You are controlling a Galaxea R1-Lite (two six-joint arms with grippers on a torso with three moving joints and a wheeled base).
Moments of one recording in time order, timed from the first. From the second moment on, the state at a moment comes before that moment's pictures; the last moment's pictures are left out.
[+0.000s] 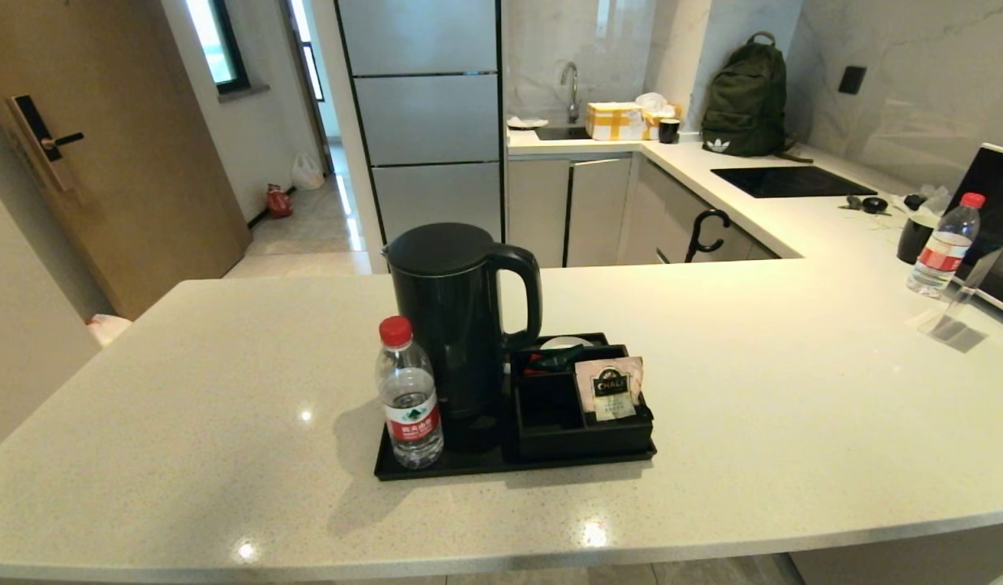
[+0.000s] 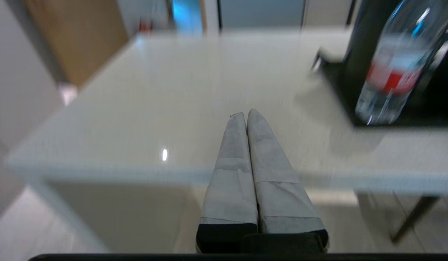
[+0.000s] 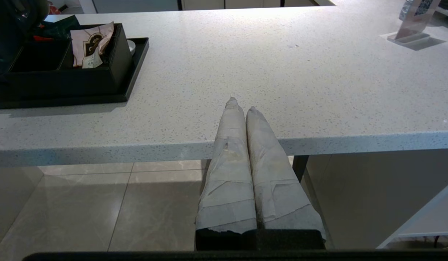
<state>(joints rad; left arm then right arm) 0.00 0.00 -0.04 -0.01 0.13 0.05 0.00 0.00 0.00 -0.01 0.01 -0.03</state>
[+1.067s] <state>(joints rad) 0.00 0.00 0.00 0.00 0.00 0.00 0.00 0.00 0.00 -0.01 0.01 -0.03</state>
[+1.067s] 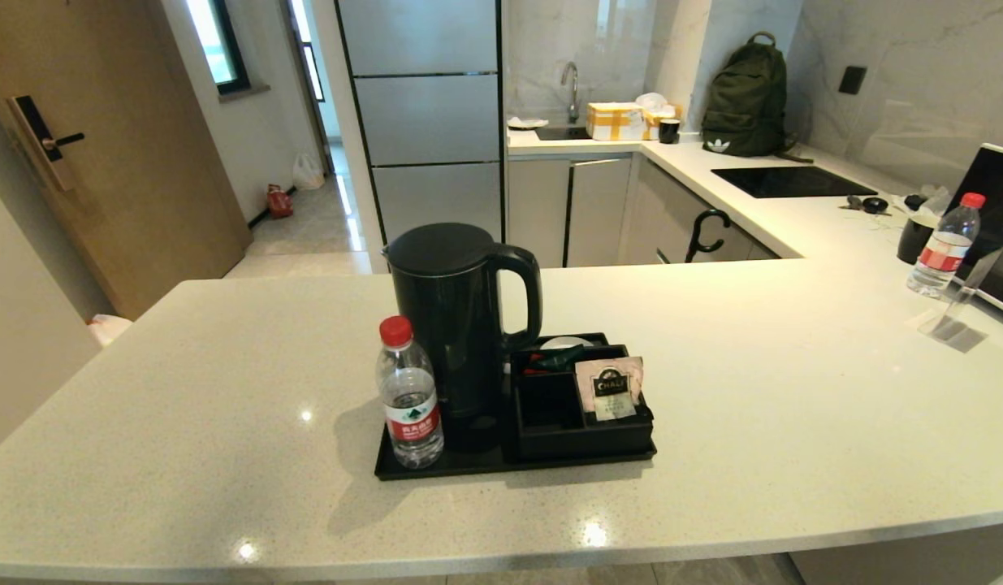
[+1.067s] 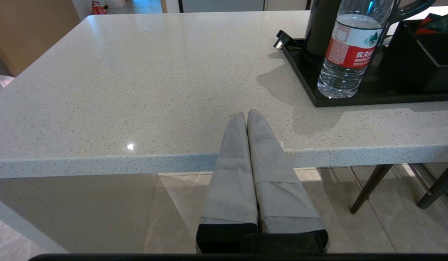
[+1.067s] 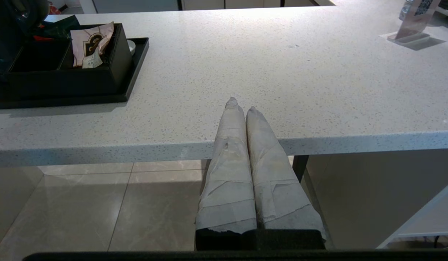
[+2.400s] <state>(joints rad) 0.00 0.00 0.00 0.00 0.00 0.00 0.00 0.00 0.00 -0.01 0.00 -0.02</state>
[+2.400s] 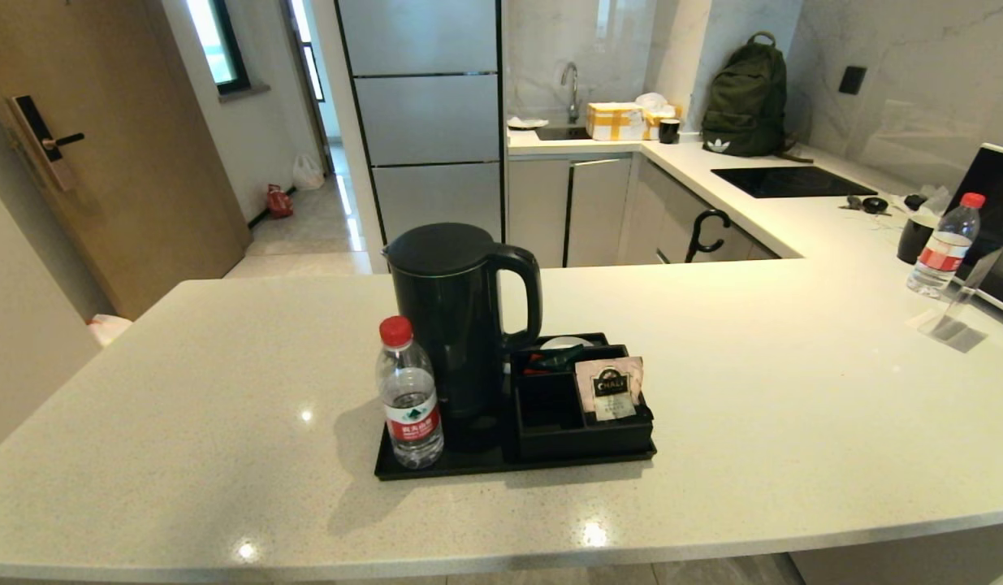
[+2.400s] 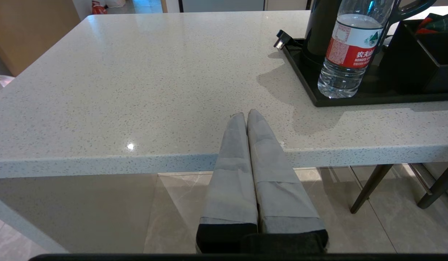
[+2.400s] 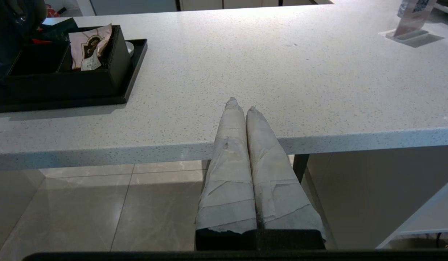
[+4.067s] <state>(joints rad) 0.00 0.00 0.00 0.00 0.00 0.00 0.00 0.00 0.00 -0.01 0.00 -0.02</state>
